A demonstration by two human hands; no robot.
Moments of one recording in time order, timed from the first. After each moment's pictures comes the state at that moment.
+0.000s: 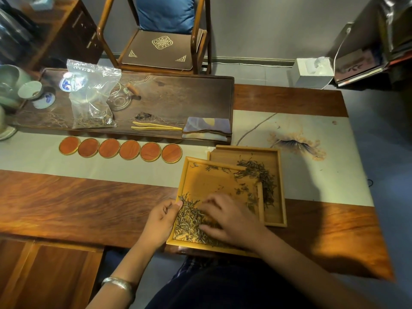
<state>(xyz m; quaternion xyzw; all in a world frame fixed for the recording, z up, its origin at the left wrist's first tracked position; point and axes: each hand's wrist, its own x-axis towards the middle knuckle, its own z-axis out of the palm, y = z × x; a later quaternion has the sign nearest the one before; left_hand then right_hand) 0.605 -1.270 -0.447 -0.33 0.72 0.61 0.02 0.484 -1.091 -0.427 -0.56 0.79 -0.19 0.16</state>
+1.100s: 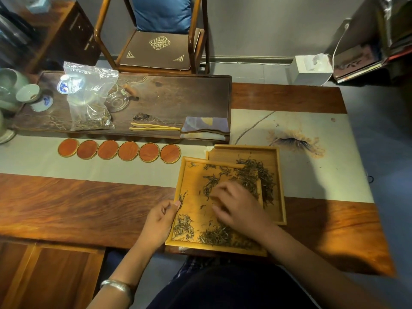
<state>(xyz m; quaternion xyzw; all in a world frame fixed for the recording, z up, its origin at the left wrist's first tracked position) 0.606 -1.268 -0.448 -0.33 0.69 0.64 0.01 0.466 -1.084 -0.427 -0.48 0.83 -0.23 0.13</state>
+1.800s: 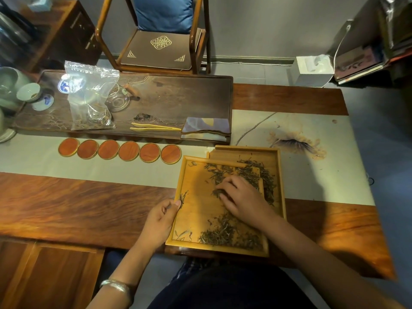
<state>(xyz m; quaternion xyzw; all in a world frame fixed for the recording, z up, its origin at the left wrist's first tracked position) 0.602 -1.269 -0.443 -0.34 0.69 0.64 0.01 0.442 -1.084 -0.442 -0.48 0.84 -0.24 0.11</state>
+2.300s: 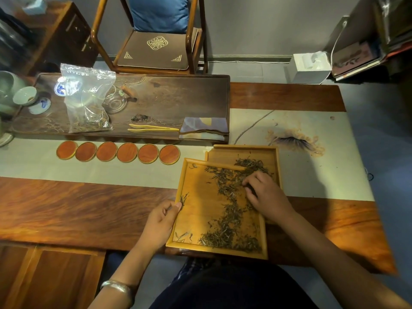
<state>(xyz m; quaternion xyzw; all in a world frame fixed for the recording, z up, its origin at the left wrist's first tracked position) 0.602 -1.267 -0.443 -0.34 0.70 0.63 0.02 0.415 -1.044 -0.463 -0.38 0.89 -0.21 0.12</state>
